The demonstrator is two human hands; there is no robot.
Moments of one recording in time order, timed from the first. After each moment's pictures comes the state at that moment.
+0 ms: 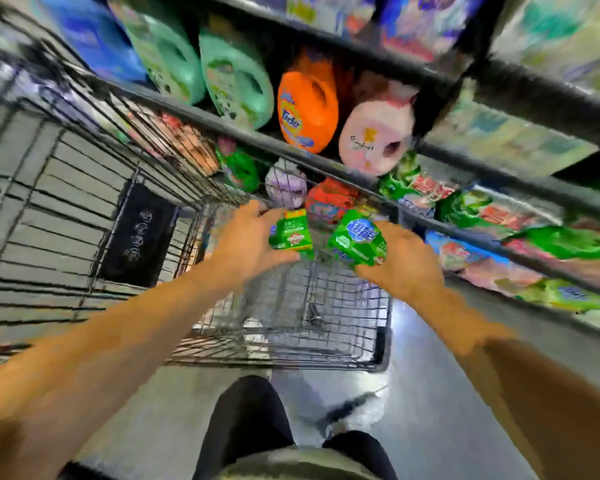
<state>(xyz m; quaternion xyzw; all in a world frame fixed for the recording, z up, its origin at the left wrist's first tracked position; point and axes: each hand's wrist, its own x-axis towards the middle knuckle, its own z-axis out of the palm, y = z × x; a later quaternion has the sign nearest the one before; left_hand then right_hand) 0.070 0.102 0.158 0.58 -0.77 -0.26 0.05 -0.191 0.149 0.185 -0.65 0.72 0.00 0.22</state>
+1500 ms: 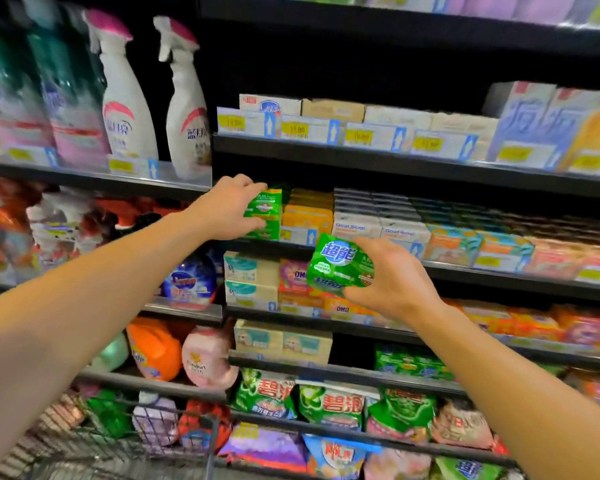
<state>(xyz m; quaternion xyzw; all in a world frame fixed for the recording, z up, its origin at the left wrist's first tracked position) -0.284 -0.037 0.543 0.43 -0.89 0.04 0.15 -0.529 0.143 0.506 -0.68 0.71 -0.20 -0.04</state>
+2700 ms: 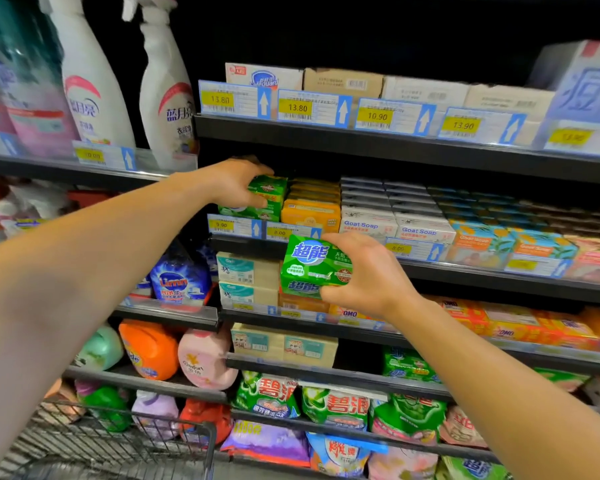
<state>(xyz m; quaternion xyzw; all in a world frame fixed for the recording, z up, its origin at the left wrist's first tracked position) -0.316 -0.127 0.551 0.43 -0.90 -0.04 0.07 -0.526 0.074 0.479 -0.72 0.65 -0.23 0.02</state>
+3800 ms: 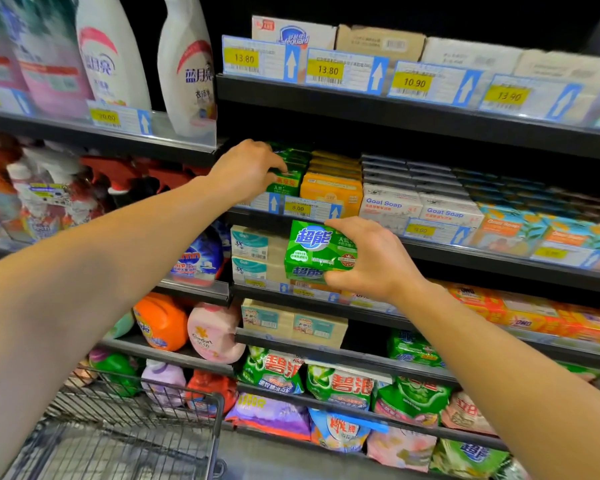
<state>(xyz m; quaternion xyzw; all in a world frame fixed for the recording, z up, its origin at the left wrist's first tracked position) -0.307 -0.116 0.507 0.41 -0.89 0.04 0.21 -0.509 0.065 0.467 -0.75 0.63 -0.21 0.02</state>
